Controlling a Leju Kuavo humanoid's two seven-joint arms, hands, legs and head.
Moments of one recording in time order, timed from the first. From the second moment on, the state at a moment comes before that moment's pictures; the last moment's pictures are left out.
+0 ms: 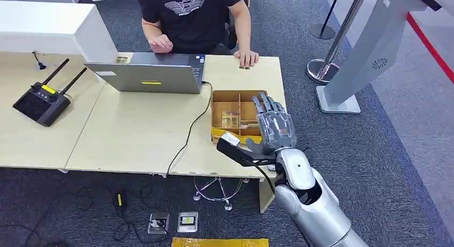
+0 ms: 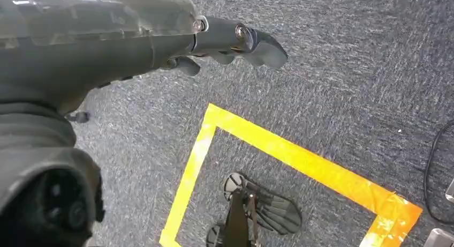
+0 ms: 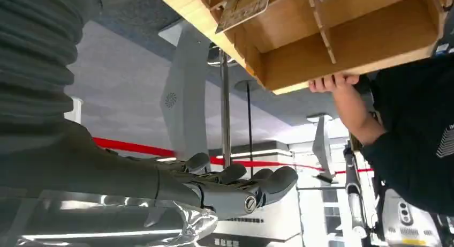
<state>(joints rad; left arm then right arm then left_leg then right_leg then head) -0.18 0.17 -1.10 -0.17 1.32 0.34 -0.14 -0.40 -0.09 0.57 -1.41 1.27 0.10 0.29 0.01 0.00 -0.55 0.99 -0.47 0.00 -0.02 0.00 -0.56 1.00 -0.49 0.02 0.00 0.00</state>
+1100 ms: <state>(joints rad) -0.18 0.18 -1.10 -0.17 1.30 0.30 -0.14 -0.54 -0.03 0.59 -1.05 1.27 0.03 0.28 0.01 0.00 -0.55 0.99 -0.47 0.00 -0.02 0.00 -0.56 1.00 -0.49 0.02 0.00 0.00</state>
